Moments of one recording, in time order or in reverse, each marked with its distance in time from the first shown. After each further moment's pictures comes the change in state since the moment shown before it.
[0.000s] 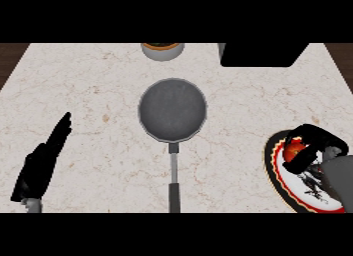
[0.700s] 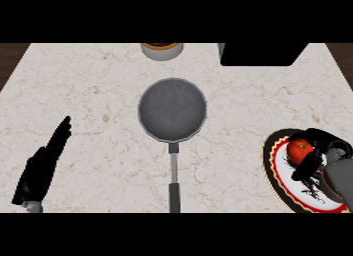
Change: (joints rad) left arm 0.016 0.018 -0.016 0.037 0.021 0.026 -0.038; right arm 0.023 -0.029 0.023 -0.055 -0.092 0.063 0.174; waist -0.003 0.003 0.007
